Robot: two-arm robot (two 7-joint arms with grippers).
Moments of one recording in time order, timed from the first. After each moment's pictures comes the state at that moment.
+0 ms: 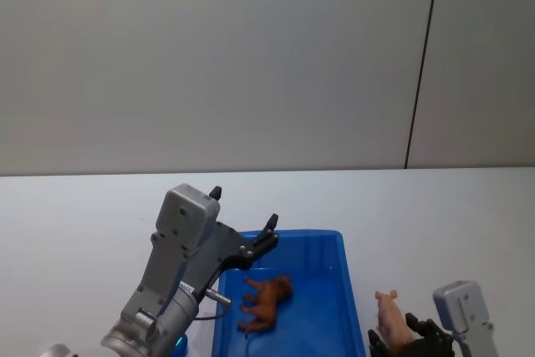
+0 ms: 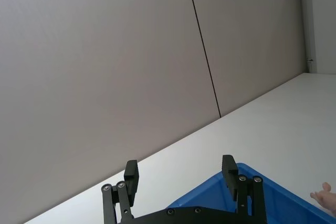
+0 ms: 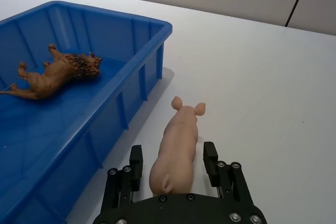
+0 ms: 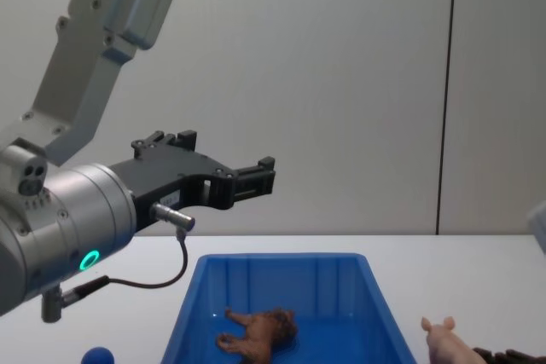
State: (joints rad) left arm -0.24 0.38 0.45 -1.63 -0.20 0.01 -0.01; right arm 0.01 0.22 -0.31 -1.52 0.12 0.17 0.11
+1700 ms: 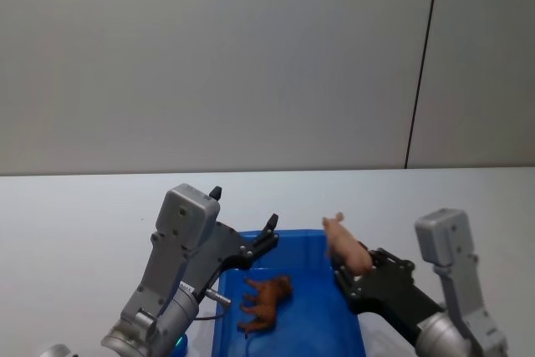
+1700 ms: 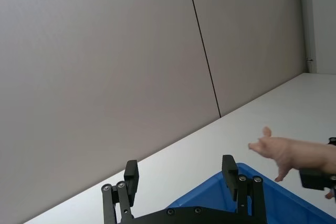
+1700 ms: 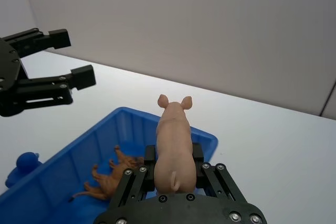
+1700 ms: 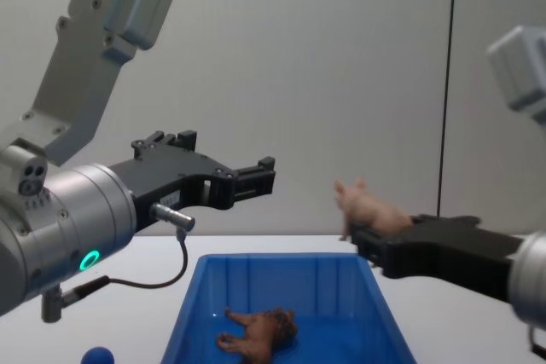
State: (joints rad) left arm -0.24 0.38 0.45 -1.63 -0.20 0.01 -0.01; right arm 0.09 0.16 -0.31 -1.63 0.14 0.16 0.22
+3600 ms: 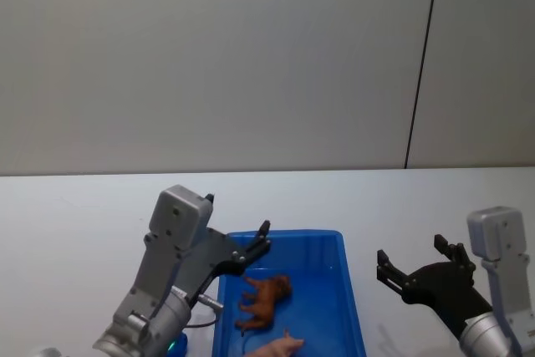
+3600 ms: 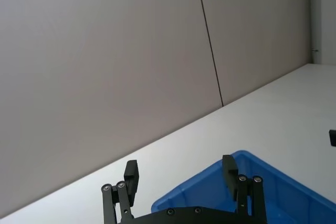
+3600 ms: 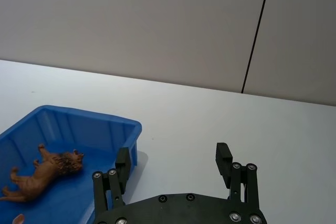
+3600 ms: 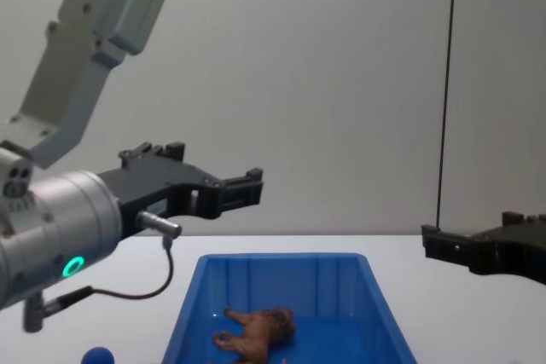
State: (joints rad) left arm -0.22 0.40 0.44 -1.65 -0.22 0.06 0.00; right arm 0.05 0.19 -0.26 -1.67 0.16 0.20 0.02
